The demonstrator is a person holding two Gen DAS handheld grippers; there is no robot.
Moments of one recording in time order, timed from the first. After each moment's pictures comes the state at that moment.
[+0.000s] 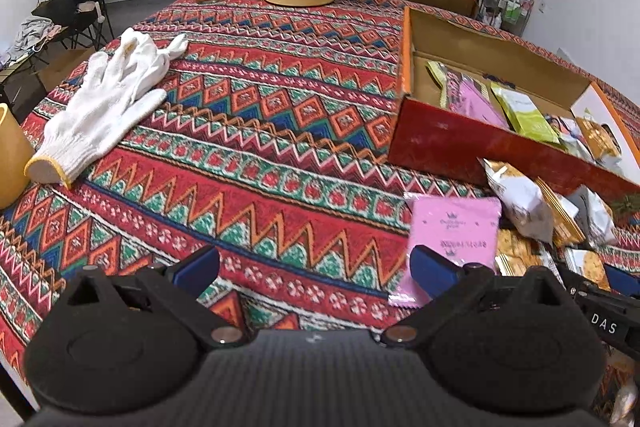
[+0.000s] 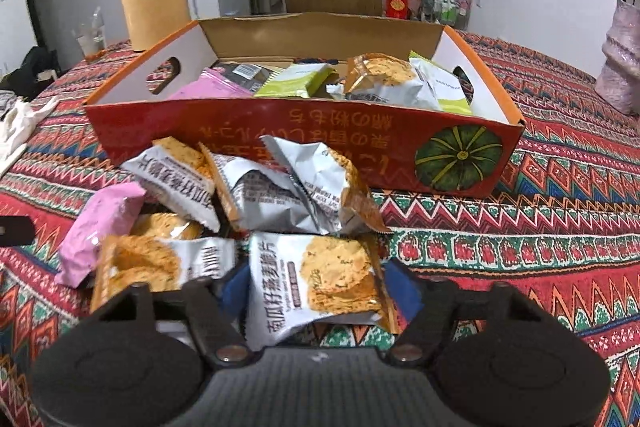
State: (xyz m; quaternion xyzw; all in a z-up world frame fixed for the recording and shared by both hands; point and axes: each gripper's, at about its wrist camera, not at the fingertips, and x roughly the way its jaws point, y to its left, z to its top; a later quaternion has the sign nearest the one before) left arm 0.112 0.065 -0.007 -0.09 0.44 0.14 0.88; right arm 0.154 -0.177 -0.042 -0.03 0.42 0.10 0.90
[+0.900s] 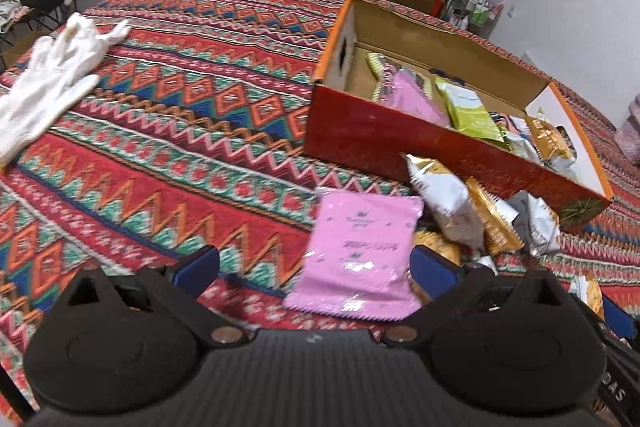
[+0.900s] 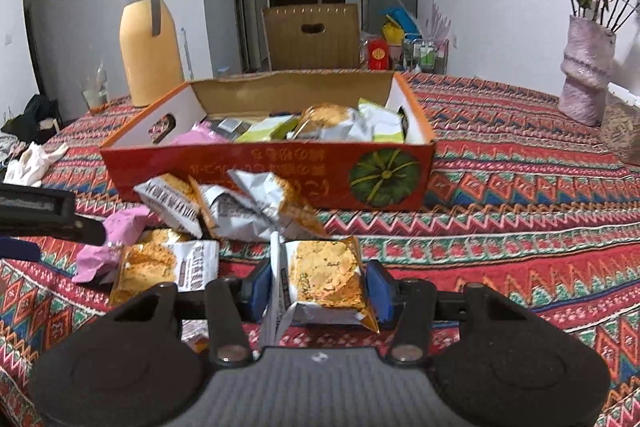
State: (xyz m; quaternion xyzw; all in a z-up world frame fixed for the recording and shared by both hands) left arm 0.133 0.030 -0.017 -0.13 0.43 0.08 0.89; right arm 0.104 -0.228 -0.016 0.01 0.34 0.09 0.94
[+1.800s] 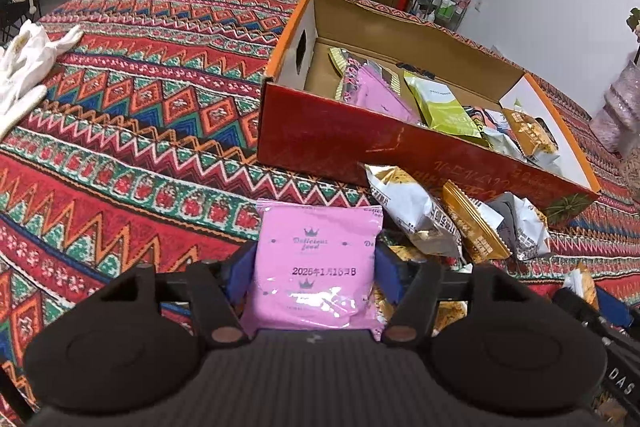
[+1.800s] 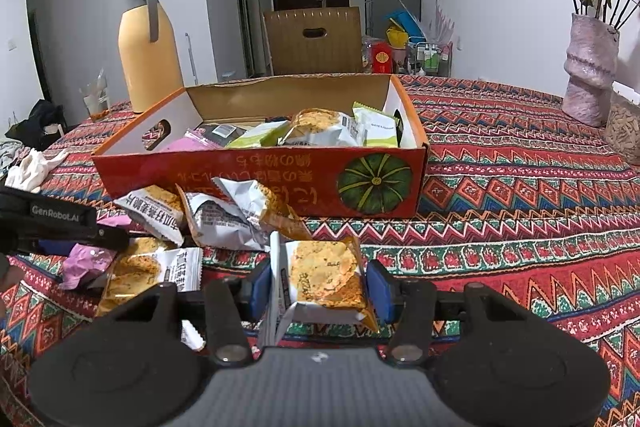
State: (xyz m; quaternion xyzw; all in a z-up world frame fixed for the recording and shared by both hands) left arm 0.151 0.025 -0.030 -0.13 0.43 0.03 0.89; right arm 0.116 -0.238 -0.023 0.01 0.34 0.10 0.94
